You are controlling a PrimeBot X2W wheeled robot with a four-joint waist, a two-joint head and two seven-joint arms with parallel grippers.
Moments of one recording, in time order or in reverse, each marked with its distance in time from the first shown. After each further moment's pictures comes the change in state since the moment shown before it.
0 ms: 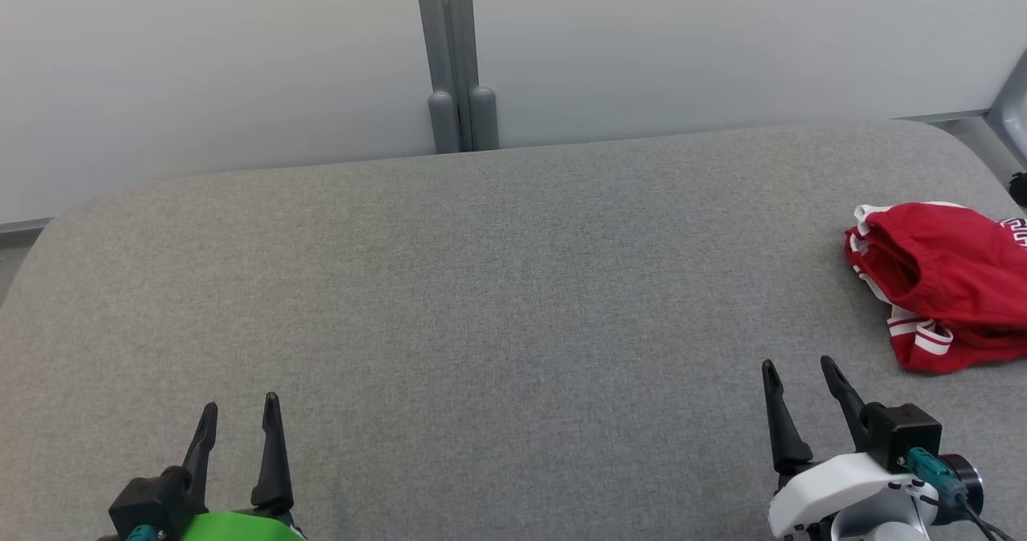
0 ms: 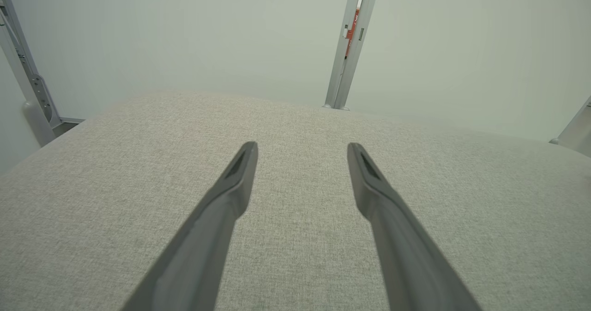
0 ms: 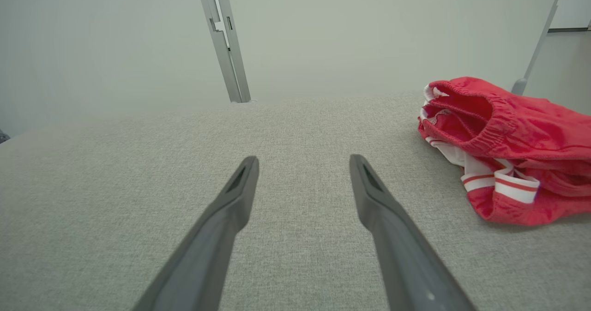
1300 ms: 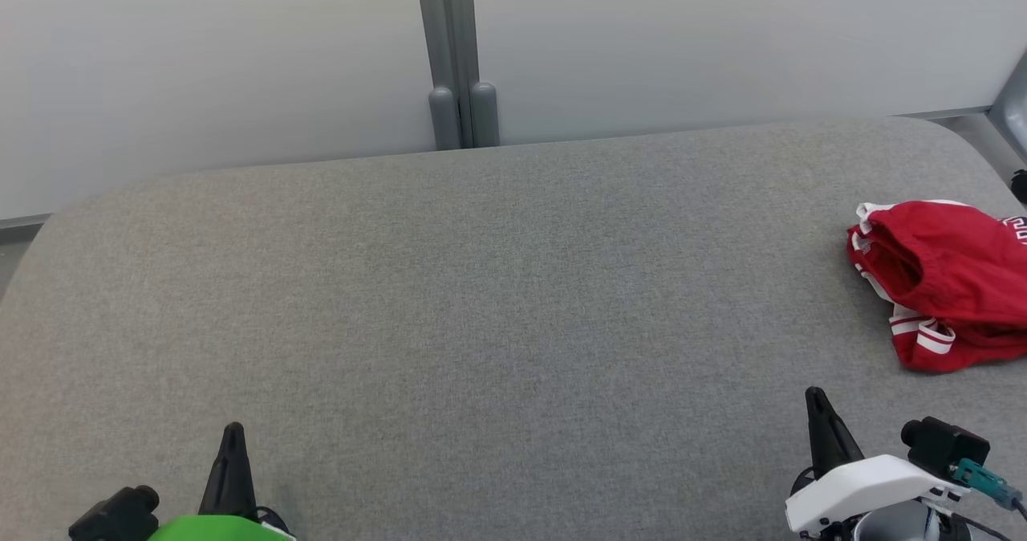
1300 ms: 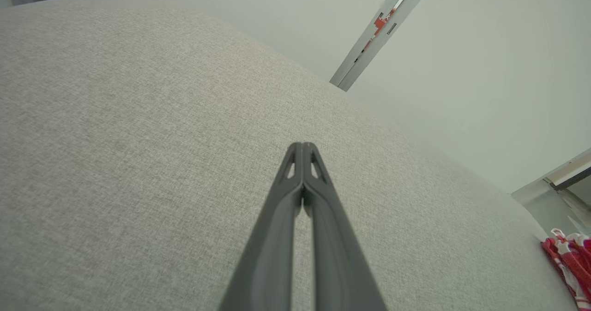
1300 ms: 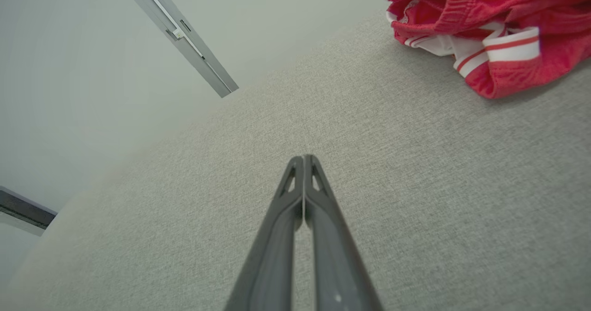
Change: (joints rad) left arm 0.002 -0.010 0.015 0.049 -0.359 -0.001 0.103; right arm 0.017 0.009 -0.024 0.035 0.394 0.000 0.104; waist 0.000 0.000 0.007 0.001
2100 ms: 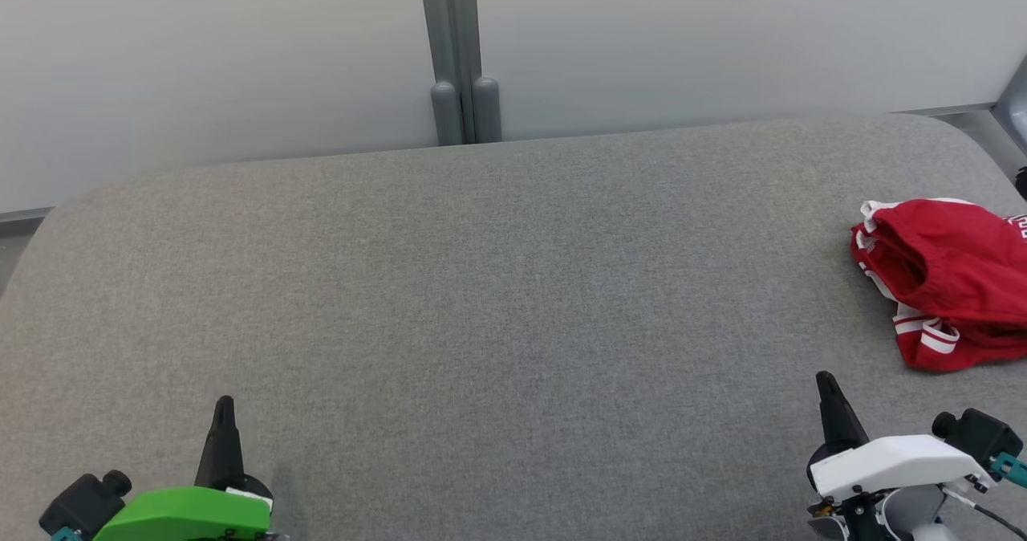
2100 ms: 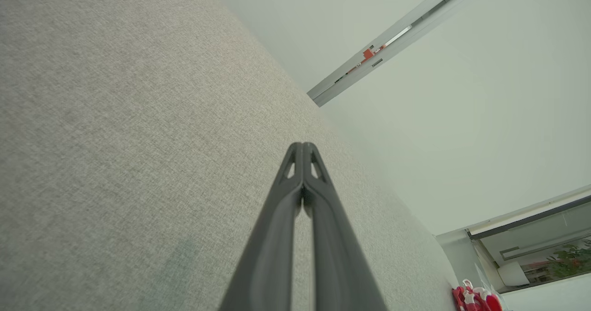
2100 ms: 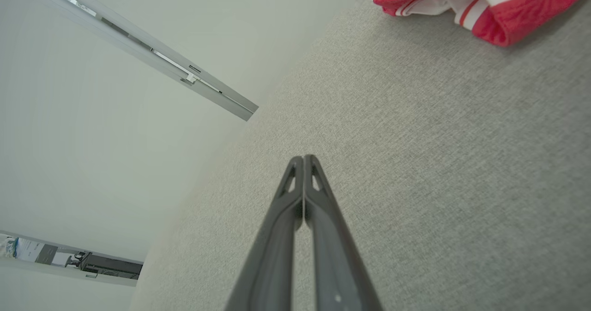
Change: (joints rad) left arm -0.047 0.001 0.015 -0.027 -0.319 0.000 0.088; right arm -0.026 -0.001 -0.031 -0.034 0.349 0.000 0.088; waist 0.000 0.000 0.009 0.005
